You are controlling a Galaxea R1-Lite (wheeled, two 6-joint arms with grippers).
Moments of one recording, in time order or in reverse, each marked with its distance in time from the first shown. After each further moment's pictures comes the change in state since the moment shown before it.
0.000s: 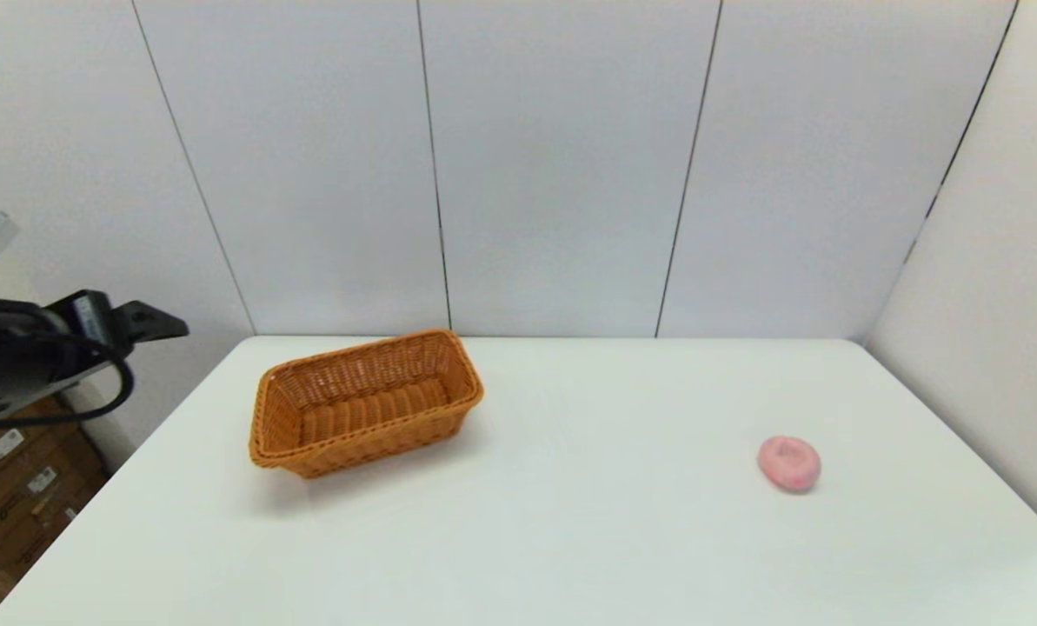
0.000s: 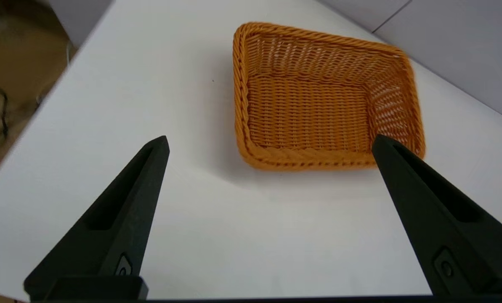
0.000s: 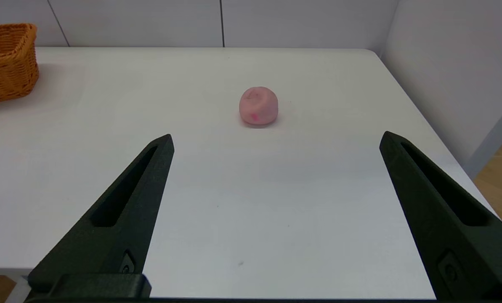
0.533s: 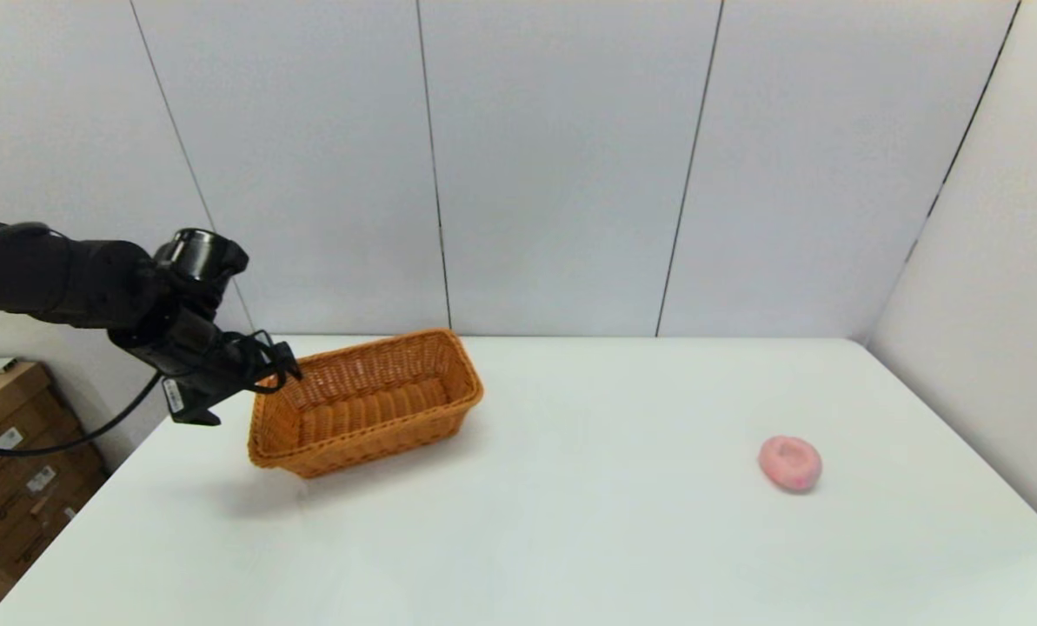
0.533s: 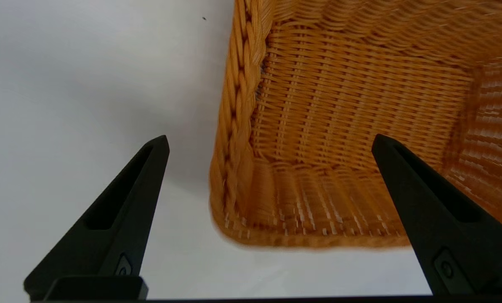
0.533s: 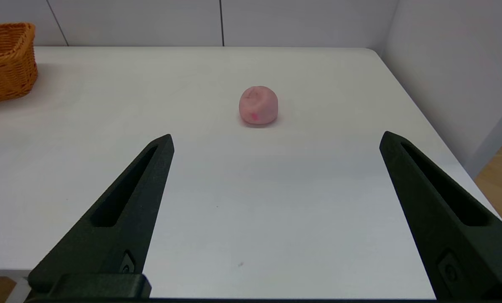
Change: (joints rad) left arm -0.029 0.630 -0.349 0.147 -0.039 -0.163; right arm 0.000 0.000 0.000 0.000 -0.001 -0.001
